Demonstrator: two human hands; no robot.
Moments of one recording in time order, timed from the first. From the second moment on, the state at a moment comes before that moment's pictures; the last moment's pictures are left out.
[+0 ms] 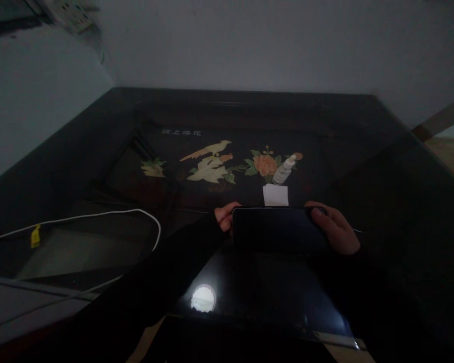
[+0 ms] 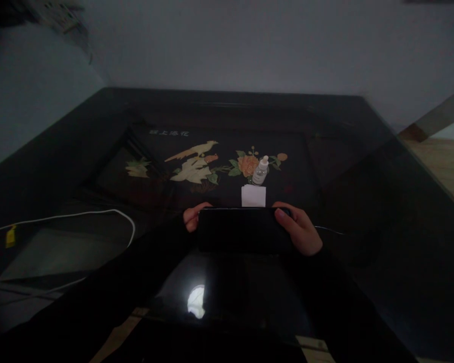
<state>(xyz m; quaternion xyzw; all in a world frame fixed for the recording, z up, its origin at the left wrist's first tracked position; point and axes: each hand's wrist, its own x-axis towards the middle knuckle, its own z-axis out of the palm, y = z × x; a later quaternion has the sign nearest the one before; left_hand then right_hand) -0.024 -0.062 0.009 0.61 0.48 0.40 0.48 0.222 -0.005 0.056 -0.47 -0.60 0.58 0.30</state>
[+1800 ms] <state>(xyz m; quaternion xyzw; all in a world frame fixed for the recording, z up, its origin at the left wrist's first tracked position) -0.036 -0.032 0.009 0.45 0.67 0.54 0.25 0.207 -0.027 0.040 -0.39 -0.61 0.60 0.33</state>
